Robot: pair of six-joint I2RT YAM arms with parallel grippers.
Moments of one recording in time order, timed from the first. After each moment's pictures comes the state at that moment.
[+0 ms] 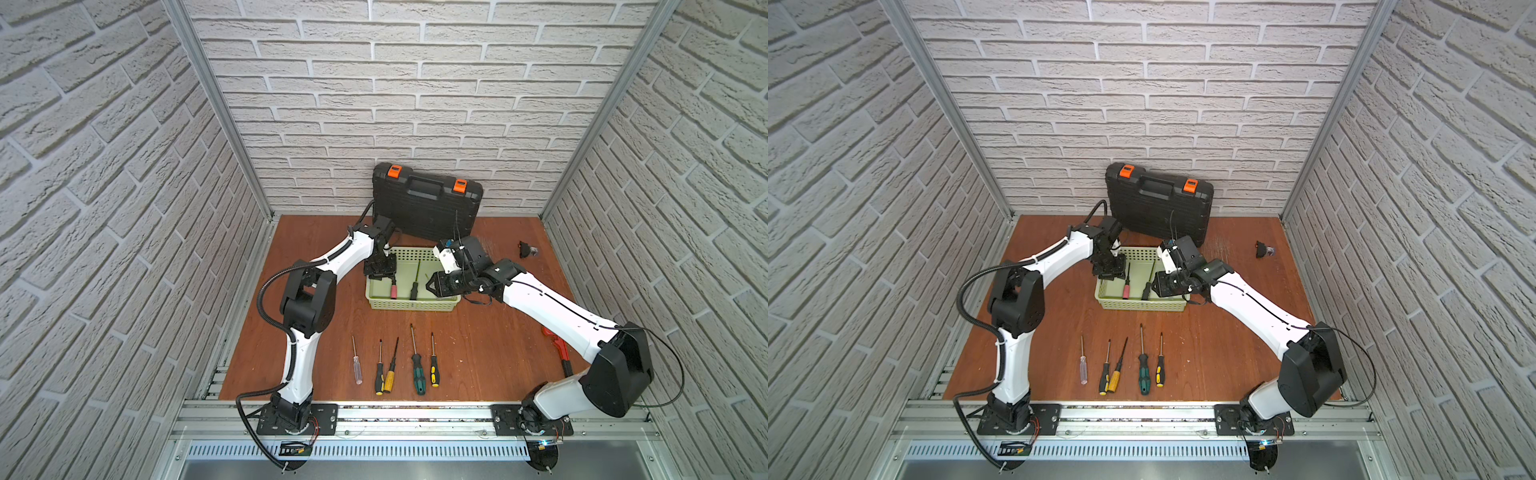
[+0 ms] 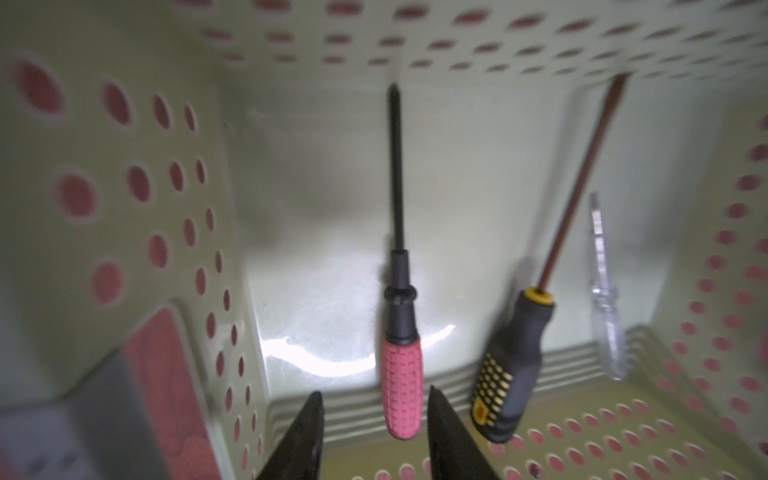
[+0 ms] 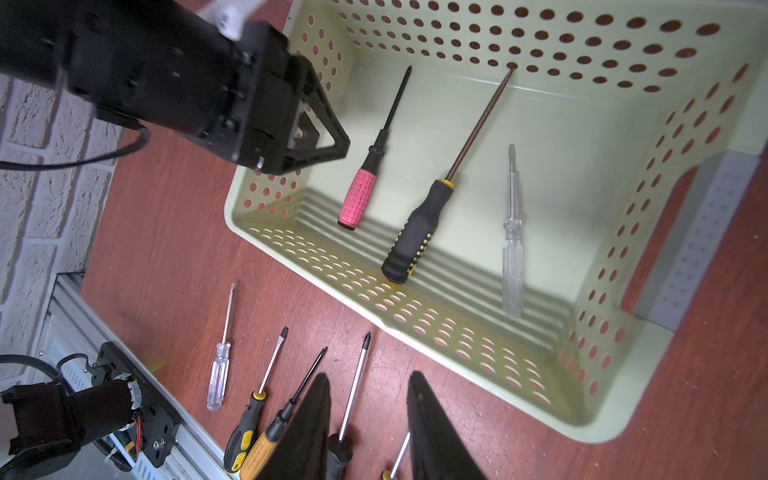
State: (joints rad) left arm -0.48 2.05 1.75 -0.98 0.18 -0.44; right arm 0.53 1.46 1.22 -0.71 -0.19 0.40
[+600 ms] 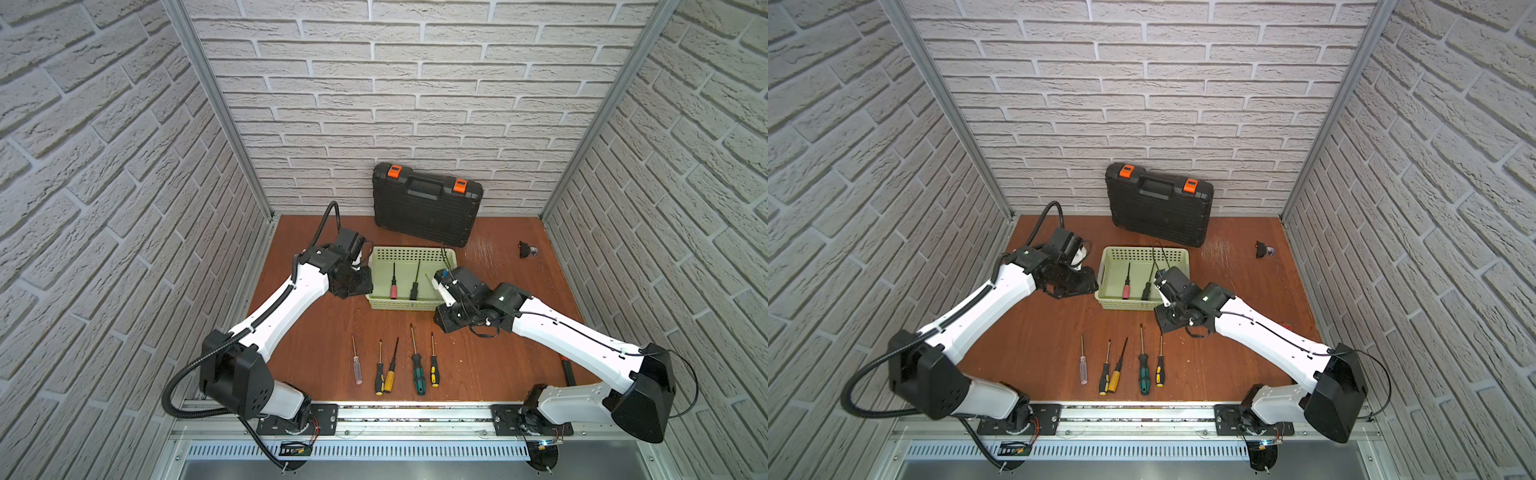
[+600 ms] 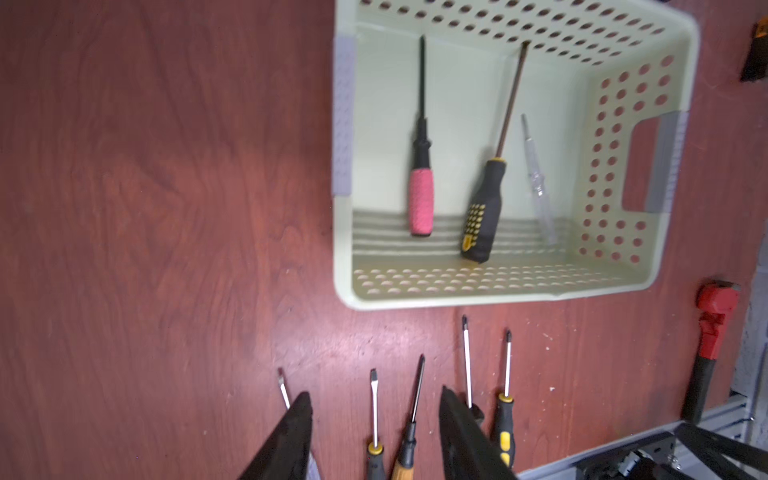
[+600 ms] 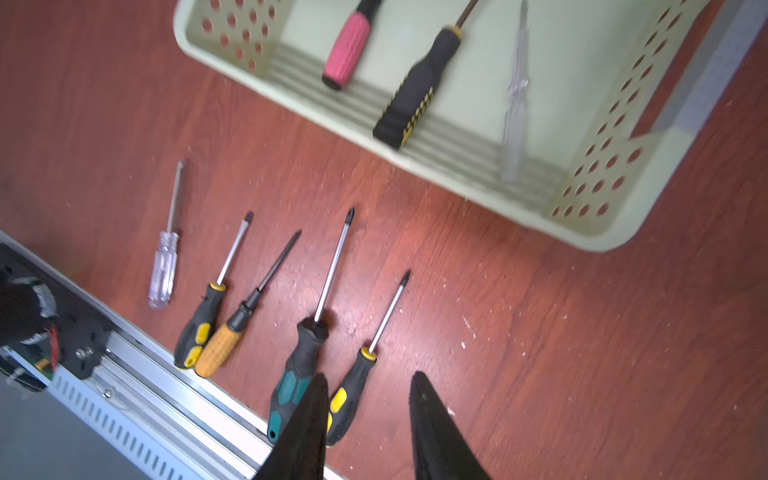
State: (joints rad) left arm -0.49 1.38 1.24 -1.01 0.11 -0.53; right arm 0.79 1.31 1.07 -0.90 0.02 0.47
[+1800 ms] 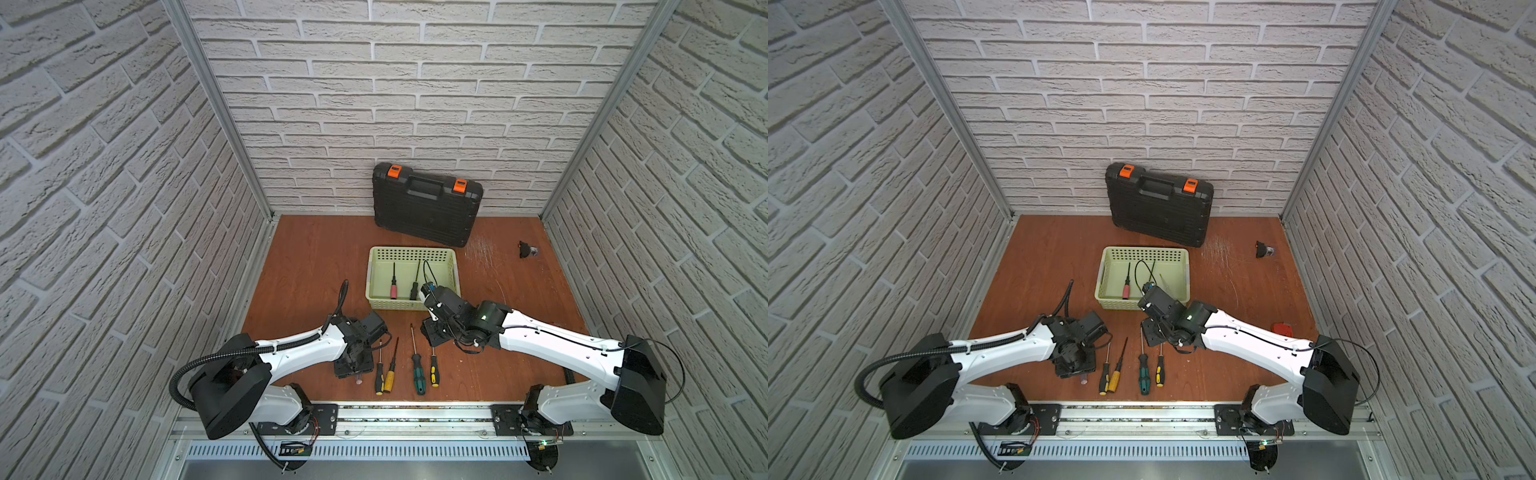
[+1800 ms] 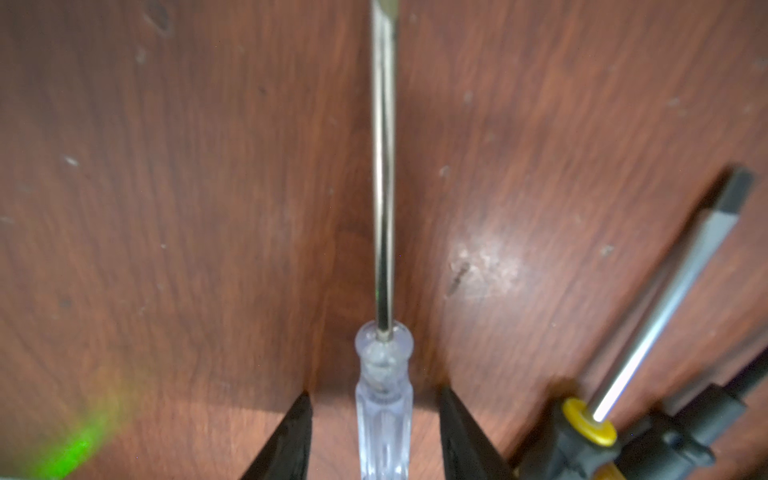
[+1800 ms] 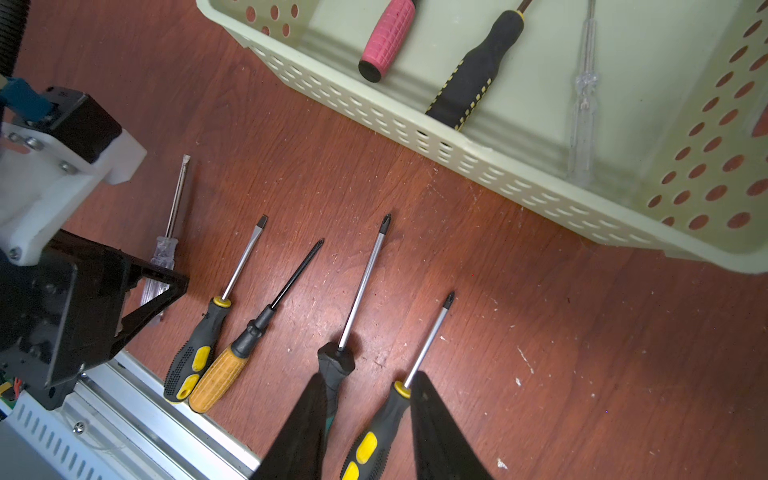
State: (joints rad) left arm -0.87 1.35 0.64 -0.84 0.01 -1.07; right arm 0.91 1.35 0.98 -0.69 0.10 0.54
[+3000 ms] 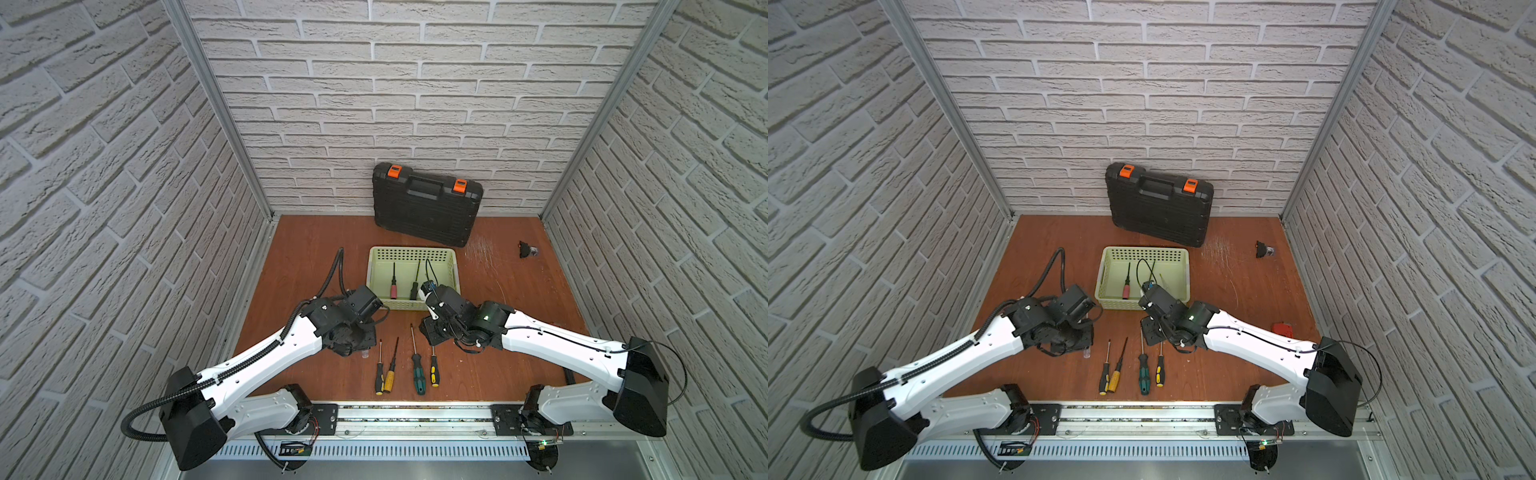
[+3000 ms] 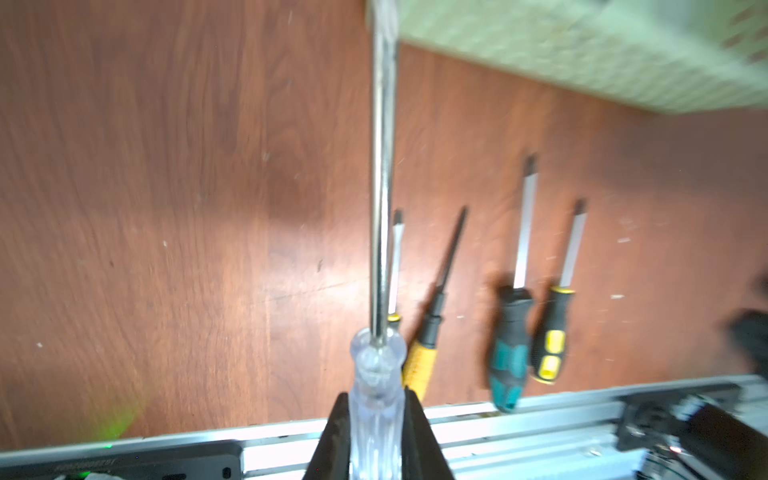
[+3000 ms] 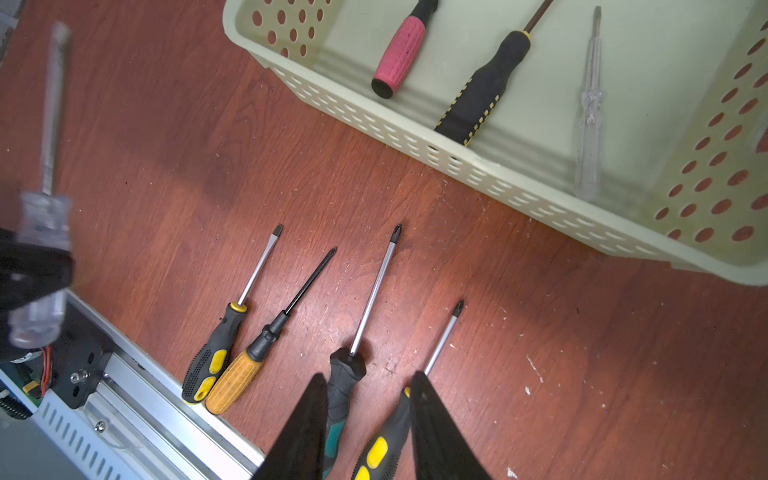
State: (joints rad) left arm -0.81 1.15 1.01 -1.09 0.00 -0.91; right arm 0.91 1.33 0.98 -0.67 0.10 0.55
